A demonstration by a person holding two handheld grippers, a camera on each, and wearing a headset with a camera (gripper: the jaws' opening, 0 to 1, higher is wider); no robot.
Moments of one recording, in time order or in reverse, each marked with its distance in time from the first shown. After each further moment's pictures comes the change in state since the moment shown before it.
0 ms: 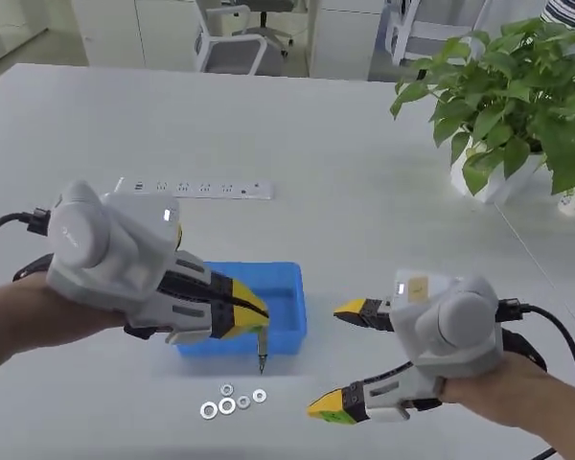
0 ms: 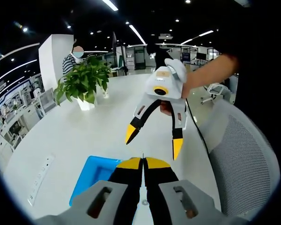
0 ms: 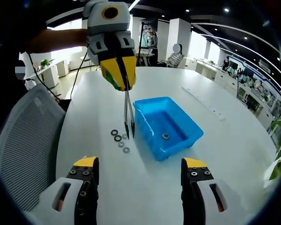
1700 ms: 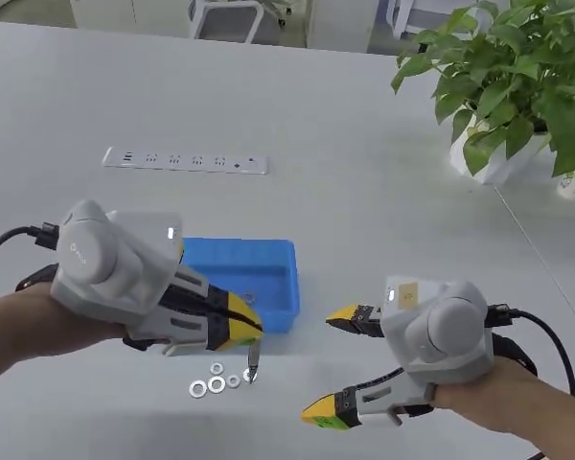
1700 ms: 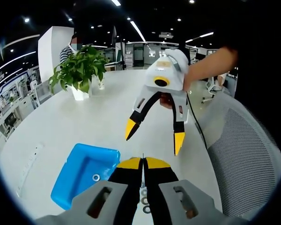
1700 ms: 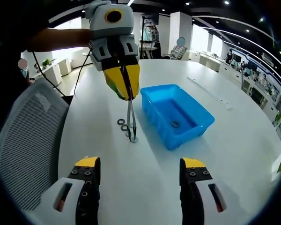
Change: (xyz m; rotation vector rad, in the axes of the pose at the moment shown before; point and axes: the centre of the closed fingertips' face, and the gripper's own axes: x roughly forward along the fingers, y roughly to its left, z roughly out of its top) left arm 0.020 -0.013 -0.030 -0.049 0.022 -0.043; right arm 0.011 0.015 -0.024 0.028 0.046 0.049
